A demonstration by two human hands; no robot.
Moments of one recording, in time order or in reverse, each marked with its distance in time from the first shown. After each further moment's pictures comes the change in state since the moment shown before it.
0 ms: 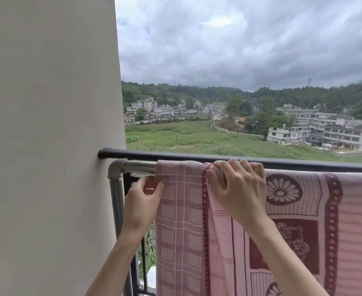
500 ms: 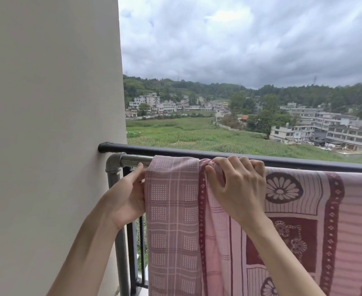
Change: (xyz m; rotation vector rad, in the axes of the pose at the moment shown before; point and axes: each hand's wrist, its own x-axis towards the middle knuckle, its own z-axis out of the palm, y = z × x) left_hand 0.032 0.006 0.001 -0.812 -0.481 -0.617; right_hand 0.008 0.027 0.026 0.001 0.039 -0.012
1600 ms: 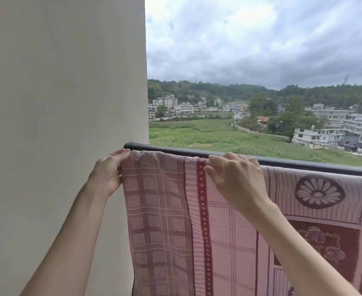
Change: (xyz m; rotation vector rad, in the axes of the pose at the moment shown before) left_hand 0.077 0.039 -0.084 0.114 0.515 0.352; right_hand 0.035 -0.005 0.042 0.152 -0.286 -0.094
